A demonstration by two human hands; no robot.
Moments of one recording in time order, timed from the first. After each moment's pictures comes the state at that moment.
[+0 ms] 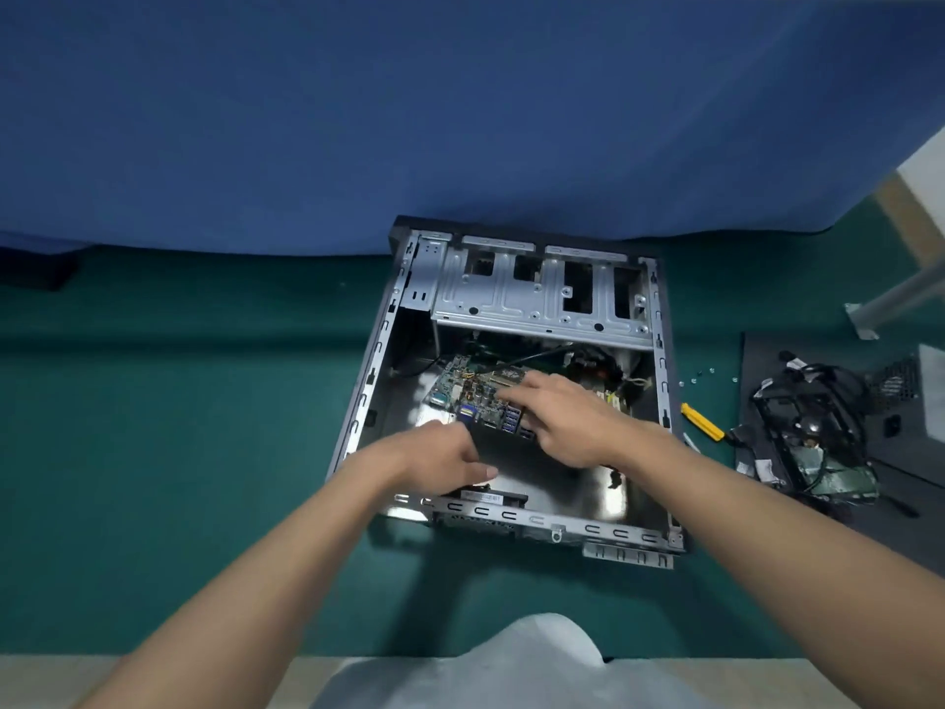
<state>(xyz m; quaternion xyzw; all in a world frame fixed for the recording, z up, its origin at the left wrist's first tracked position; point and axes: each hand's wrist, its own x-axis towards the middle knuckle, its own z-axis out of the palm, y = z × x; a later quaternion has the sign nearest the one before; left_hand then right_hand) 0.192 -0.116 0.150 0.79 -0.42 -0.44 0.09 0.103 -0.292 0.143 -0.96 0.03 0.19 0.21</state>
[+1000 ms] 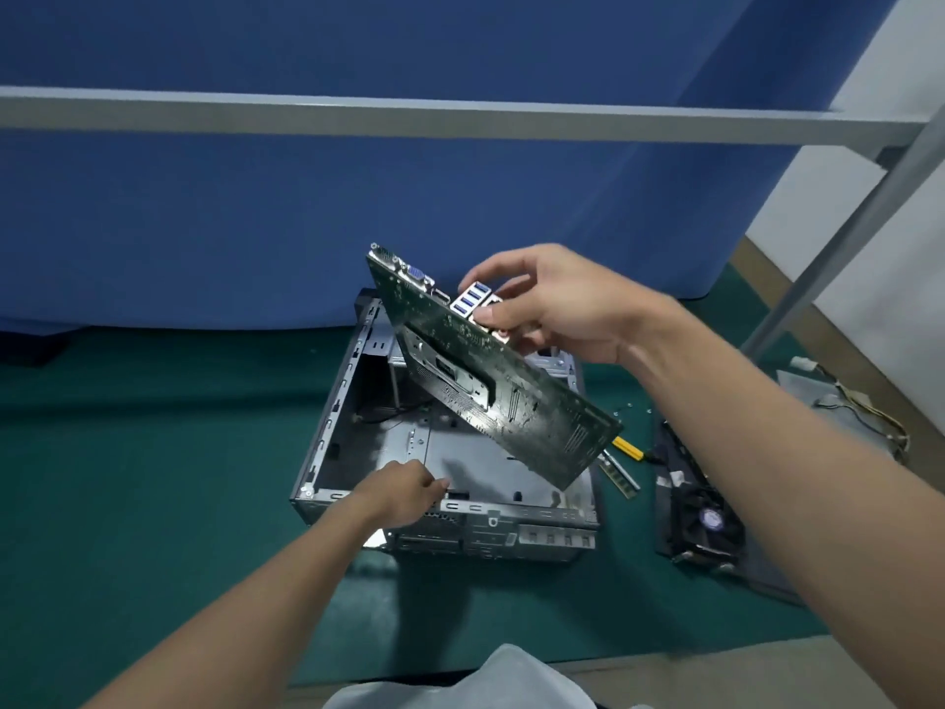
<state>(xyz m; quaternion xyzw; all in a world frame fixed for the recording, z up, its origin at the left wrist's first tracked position) 0.141 -0.103 0.134 0.87 -0.36 -0.33 0.10 0.057 -0.284 0.352 -0.76 0.10 0.05 0.64</state>
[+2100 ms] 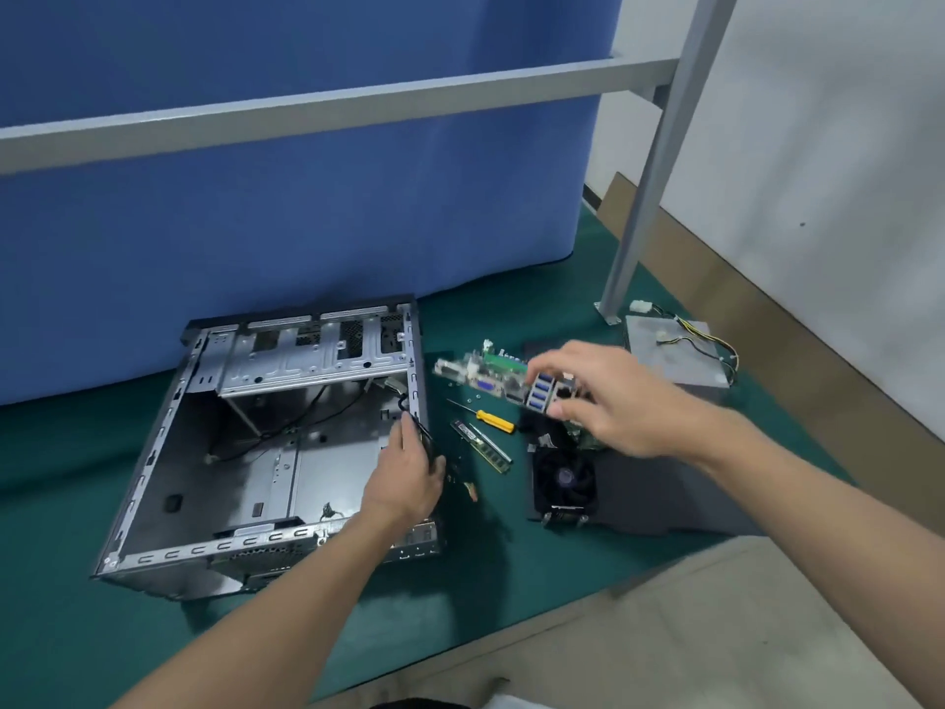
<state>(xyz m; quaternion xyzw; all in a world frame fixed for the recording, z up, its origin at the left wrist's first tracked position) 0.015 -0.268 0.134 0.89 -0.36 -0.22 0.20 -0.162 -0.439 0.274 -0.96 0.14 -0.04 0.24</state>
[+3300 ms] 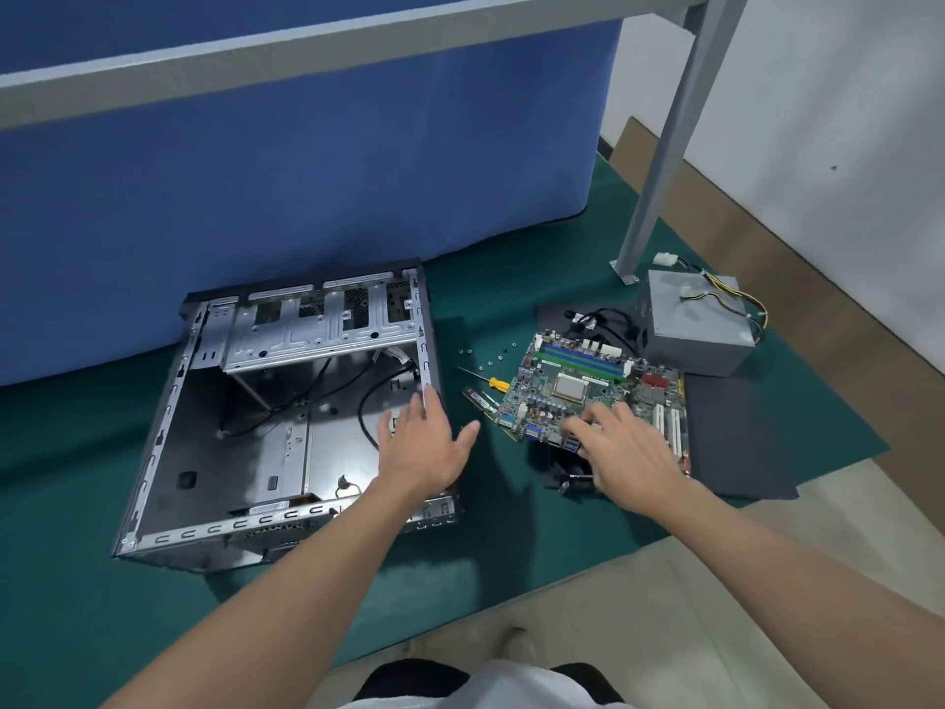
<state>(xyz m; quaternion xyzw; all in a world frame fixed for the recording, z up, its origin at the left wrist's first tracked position) 0.019 -0.280 0.130 0.91 -0.37 -0.20 0.05 -0.181 -0.423 0.130 -0.96 0.26 0.06 0.01</state>
